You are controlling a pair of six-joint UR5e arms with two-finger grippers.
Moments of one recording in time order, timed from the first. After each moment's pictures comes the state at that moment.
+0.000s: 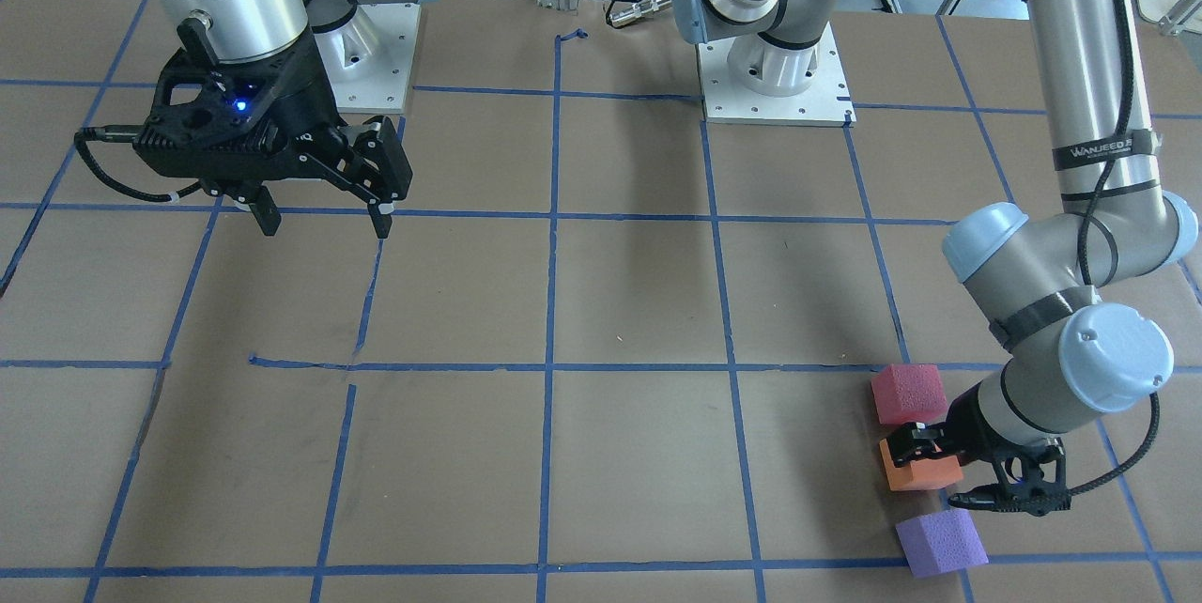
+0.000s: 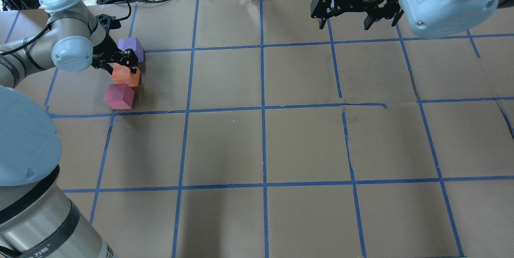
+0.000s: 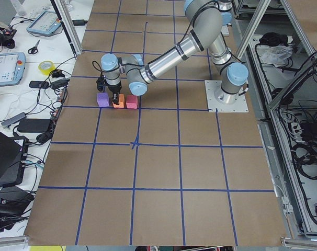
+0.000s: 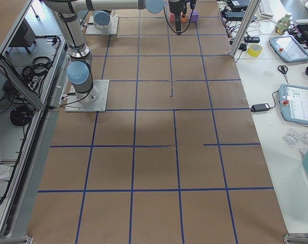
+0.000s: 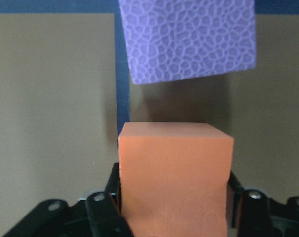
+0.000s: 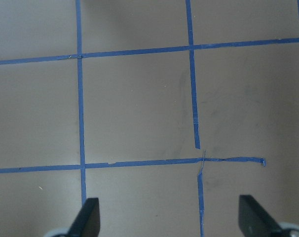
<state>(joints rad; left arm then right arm) -1.27 -2.16 -1.54 -0.98 1.57 0.28 1.67 -1.49 1.51 -1.82 -1.55 0.15</state>
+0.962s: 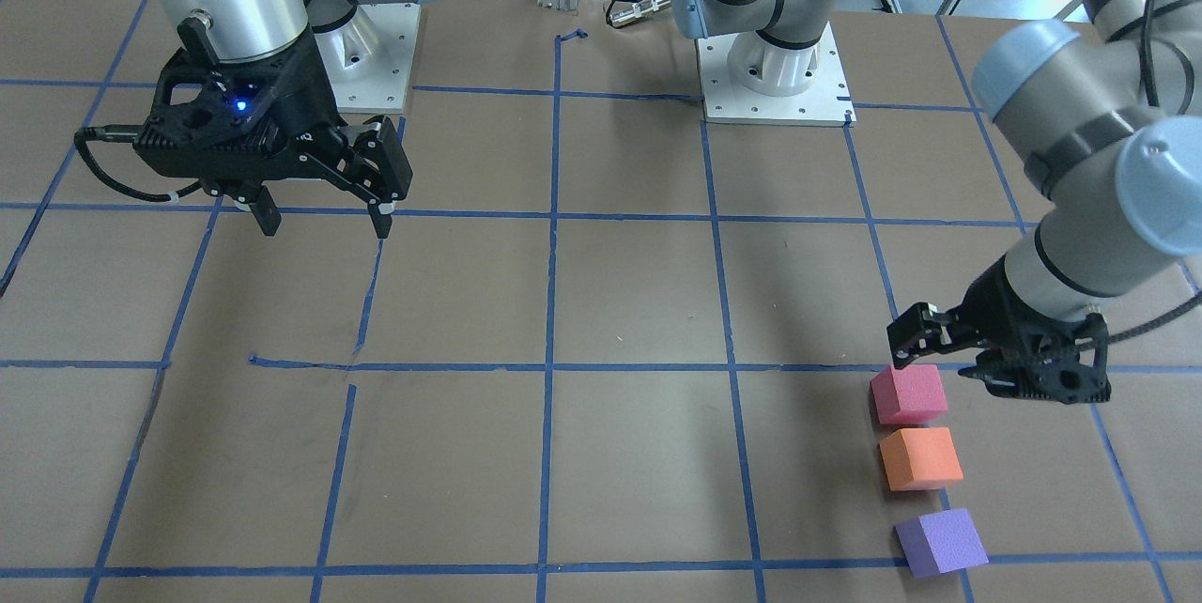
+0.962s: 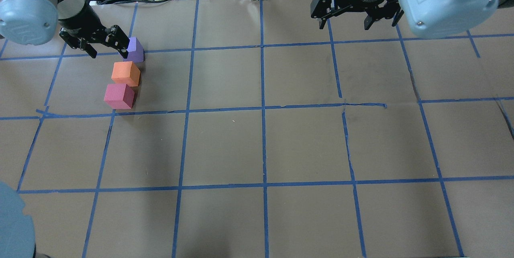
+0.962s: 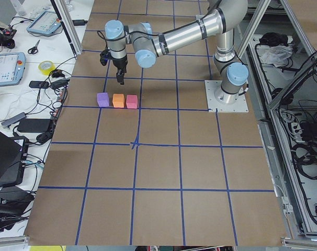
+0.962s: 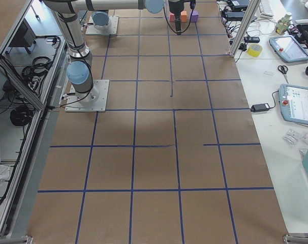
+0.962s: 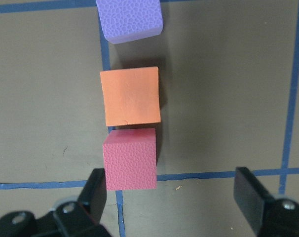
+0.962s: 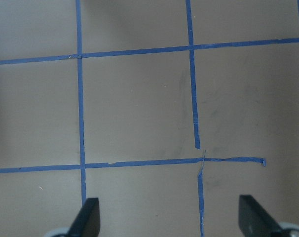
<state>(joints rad) -1.36 -1.85 -1.51 -1.34 1.57 0.29 1.67 -1.49 1.51 -1.82 -1.55 0.15</state>
